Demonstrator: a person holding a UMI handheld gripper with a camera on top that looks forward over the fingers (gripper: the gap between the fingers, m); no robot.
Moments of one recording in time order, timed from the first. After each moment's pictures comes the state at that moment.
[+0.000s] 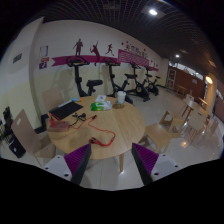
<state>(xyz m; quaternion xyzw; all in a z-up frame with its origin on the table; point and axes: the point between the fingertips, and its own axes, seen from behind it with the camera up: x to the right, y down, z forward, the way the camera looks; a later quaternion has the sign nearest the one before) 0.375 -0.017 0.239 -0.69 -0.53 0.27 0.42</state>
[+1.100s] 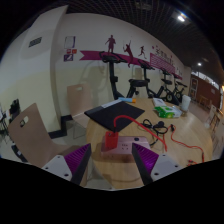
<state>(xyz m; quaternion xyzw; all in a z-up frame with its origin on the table) 0.010 -0.352 0.066 -0.61 -0.59 0.35 0.40</state>
